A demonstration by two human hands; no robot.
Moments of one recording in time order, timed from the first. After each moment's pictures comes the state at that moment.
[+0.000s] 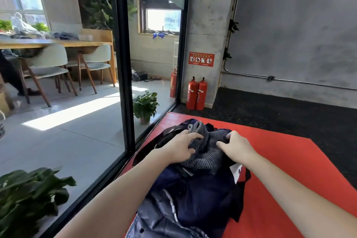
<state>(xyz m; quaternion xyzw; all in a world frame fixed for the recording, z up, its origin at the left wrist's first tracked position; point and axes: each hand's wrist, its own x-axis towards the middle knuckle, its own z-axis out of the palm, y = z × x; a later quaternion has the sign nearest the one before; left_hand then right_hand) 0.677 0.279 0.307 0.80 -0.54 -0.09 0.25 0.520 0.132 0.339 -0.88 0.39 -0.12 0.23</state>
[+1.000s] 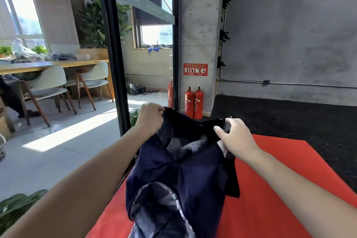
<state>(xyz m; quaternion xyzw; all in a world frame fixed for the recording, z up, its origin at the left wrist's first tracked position) 0.712 0.297 0.421 0.85 -0.34 0.14 0.37 0.496 0.123 0.387 -0.87 0.30 -0.31 0.23</state>
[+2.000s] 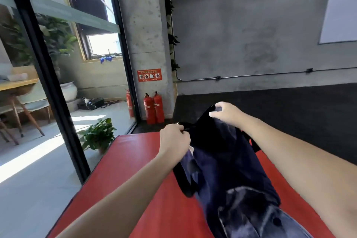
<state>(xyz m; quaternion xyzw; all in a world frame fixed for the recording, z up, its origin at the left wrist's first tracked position) 0.451 0.171 0.420 0.80 -0.42 0.03 0.42 0.339 -0.036 0.442 -0.84 0.40 -0.22 0.29</state>
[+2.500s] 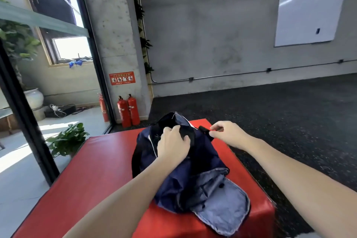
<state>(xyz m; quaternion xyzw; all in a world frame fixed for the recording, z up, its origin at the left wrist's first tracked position) 0.316 0.164 0.385 0.81 -0.49 0.00 0.33 0.148 0.020 0.382 -0.84 0.41 -0.25 0.27</state>
